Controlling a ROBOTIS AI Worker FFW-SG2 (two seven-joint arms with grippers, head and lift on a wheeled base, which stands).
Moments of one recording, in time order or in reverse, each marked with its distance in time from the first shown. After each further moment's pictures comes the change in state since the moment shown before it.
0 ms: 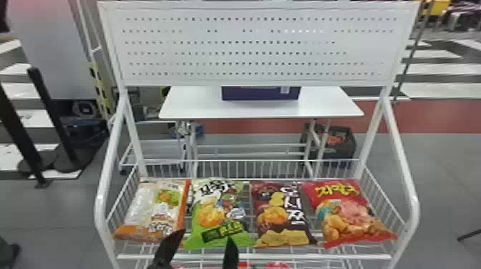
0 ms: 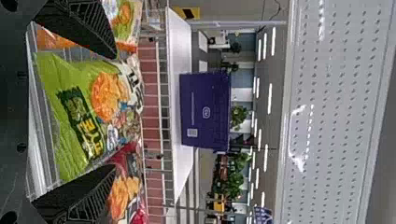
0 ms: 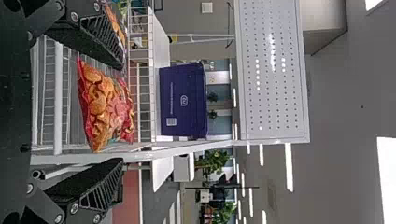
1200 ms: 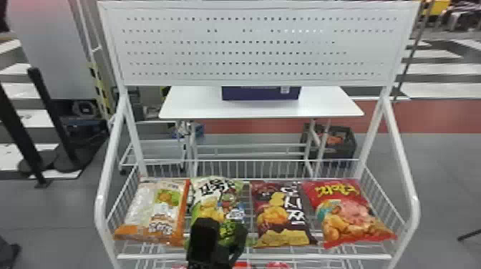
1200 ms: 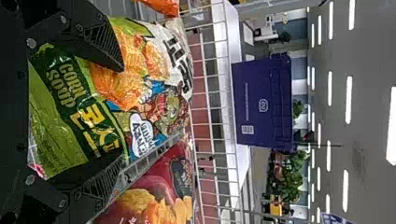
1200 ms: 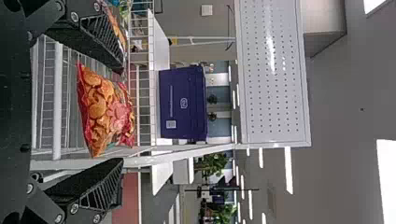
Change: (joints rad) left arm -0.360 -0.130 -0.054 0.425 0.065 0.195 -0.039; right arm -0.017 -0.001 0.014 0.015 0.010 -0.006 0.000
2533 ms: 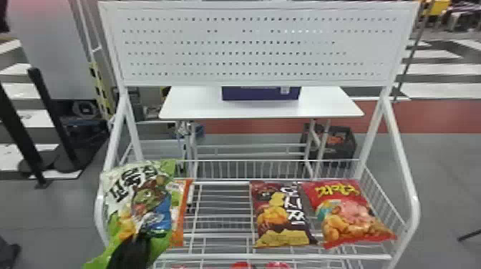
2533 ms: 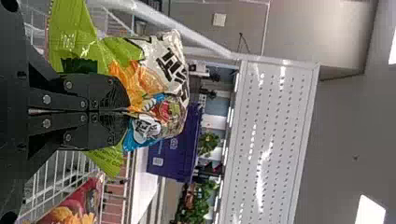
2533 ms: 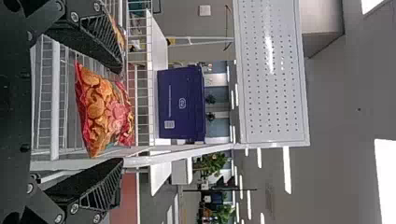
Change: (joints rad) left arm 0.752 0.193 0.292 -0.677 0.020 -0.456 0.029; right arm -0.012 -0.003 0.005 0.013 -0.004 -0.006 -0.001
